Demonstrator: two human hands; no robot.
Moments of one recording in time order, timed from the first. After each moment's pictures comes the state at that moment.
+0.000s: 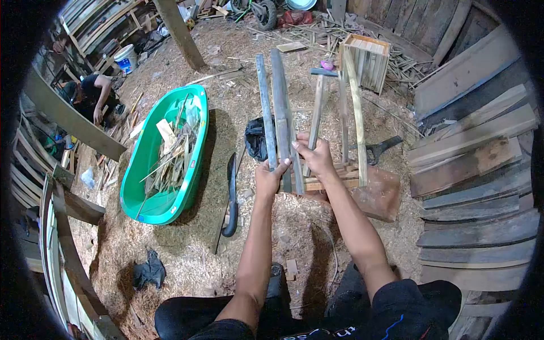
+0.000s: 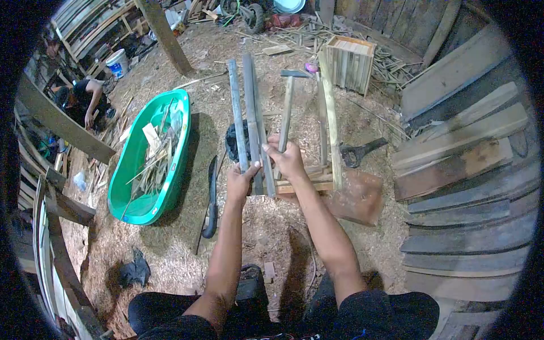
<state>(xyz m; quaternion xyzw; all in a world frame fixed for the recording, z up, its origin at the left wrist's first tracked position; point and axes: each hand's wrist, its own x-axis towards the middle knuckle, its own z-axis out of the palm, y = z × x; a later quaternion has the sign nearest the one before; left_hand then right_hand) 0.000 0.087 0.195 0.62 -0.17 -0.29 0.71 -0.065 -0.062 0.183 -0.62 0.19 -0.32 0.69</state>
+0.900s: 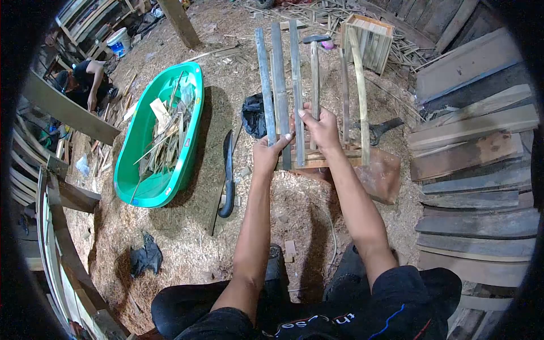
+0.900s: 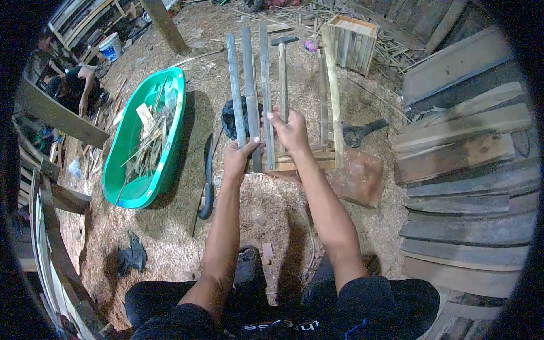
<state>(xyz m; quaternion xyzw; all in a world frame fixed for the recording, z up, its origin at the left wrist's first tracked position) 0.007 0.086 0.188 0.59 -0.15 -0.33 0.72 -0.066 -0.068 0.200 -0.58 0.19 -0.32 0.73</state>
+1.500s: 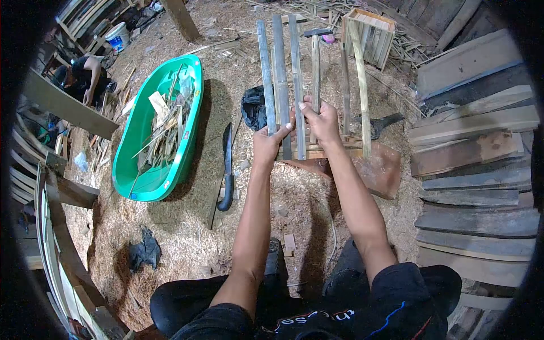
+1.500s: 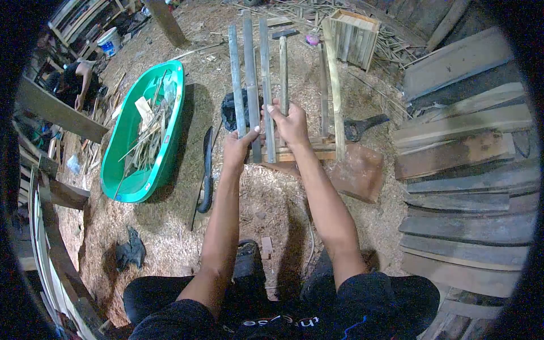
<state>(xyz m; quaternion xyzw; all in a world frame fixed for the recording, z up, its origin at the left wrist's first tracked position) 0.006 0.083 0.202 0.61 -0.14 -0.32 0.71 -0.067 -0.061 0.203 -0.58 0.21 -0.33 0.72</state>
